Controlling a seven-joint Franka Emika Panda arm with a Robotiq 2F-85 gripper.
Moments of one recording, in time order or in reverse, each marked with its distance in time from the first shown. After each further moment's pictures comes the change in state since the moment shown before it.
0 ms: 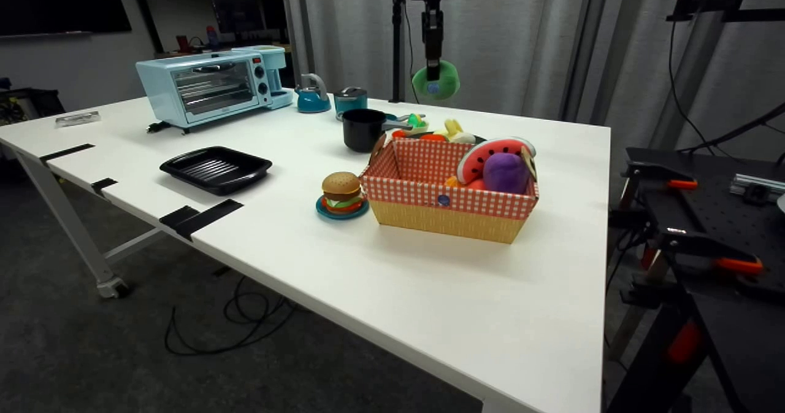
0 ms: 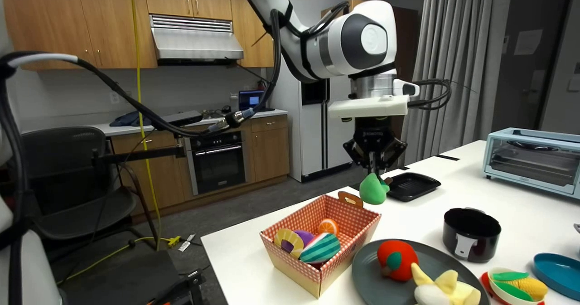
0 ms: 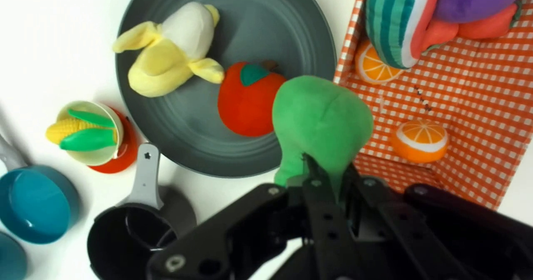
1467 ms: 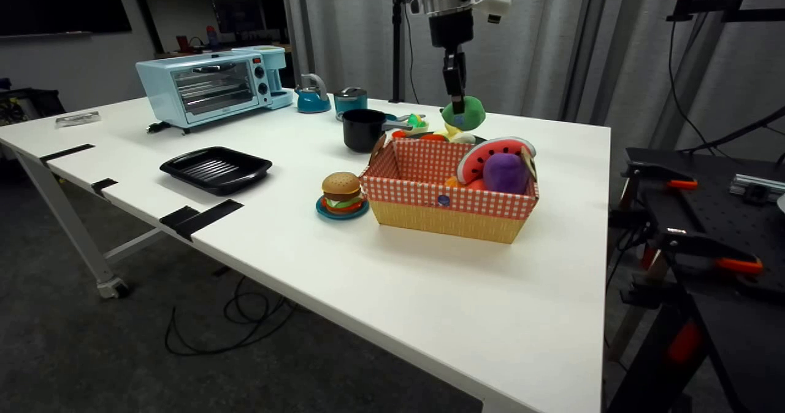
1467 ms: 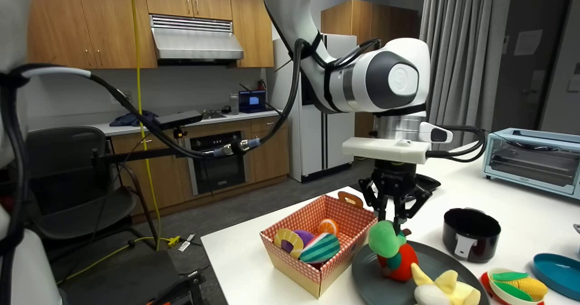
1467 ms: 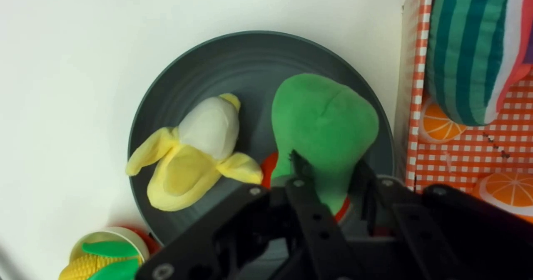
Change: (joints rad) arm -0.063 0.126 -0.047 0.000 0.021 0.000 0.090
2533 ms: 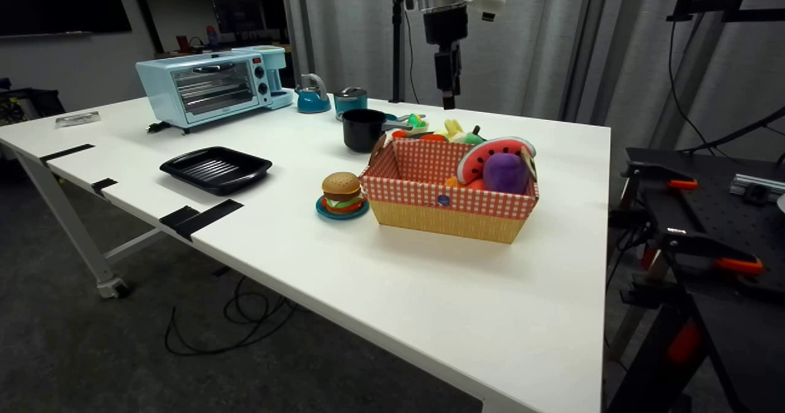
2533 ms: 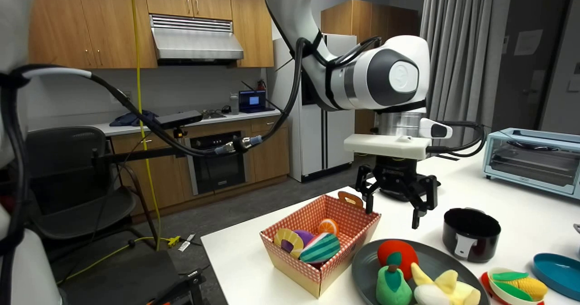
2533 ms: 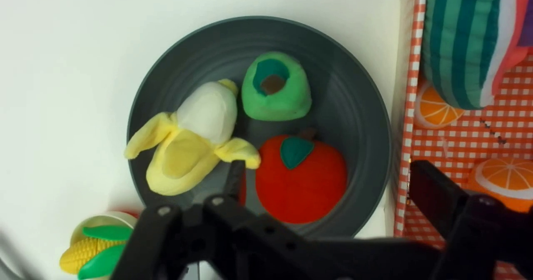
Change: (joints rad) arm 0.003 0.009 0.006 0.027 0.002 0.000 0.005
